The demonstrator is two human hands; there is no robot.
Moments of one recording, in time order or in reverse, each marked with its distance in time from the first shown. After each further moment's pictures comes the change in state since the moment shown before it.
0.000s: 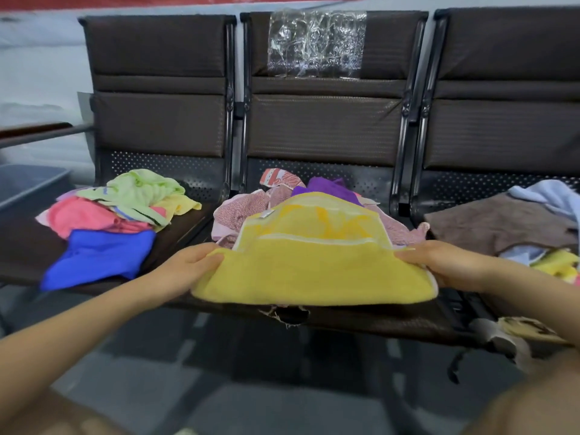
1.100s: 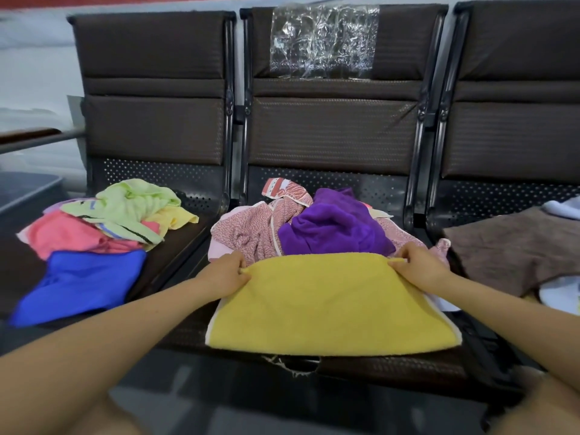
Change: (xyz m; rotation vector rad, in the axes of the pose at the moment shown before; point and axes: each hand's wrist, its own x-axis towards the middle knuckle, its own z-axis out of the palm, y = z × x) left_hand 0.124 -0.039 0.024 0.688 0.010 -0.213; right_hand 0.118 0.010 -0.003 -0.675 0.533 -0.056
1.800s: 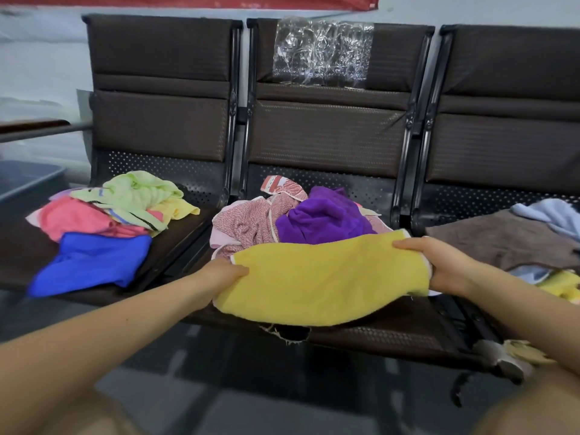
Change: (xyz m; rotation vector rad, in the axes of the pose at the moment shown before) left_hand -0.066 0.023 0.000 -0.677 0.006 -0.399; right_hand -0.074 -0.017 -0.061 1.044 -0.387 0.342
